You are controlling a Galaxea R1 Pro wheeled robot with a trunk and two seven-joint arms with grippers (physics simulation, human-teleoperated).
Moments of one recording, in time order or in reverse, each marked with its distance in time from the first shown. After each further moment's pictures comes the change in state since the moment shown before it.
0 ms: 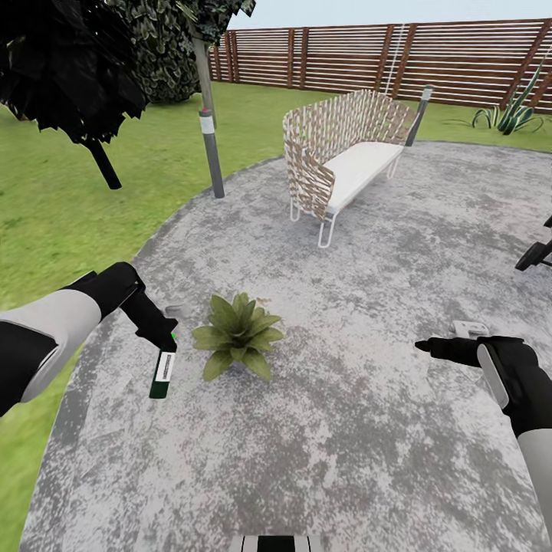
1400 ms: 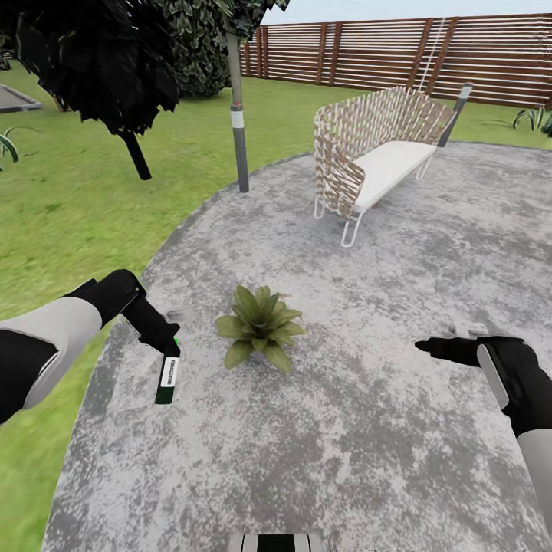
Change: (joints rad) left arm 0.034 0.002 0.059 -0.006 0.002 0.000 0.004; right arm 0.000 0.000 0.001 -0.001 -0.001 0.000 0.000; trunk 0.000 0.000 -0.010
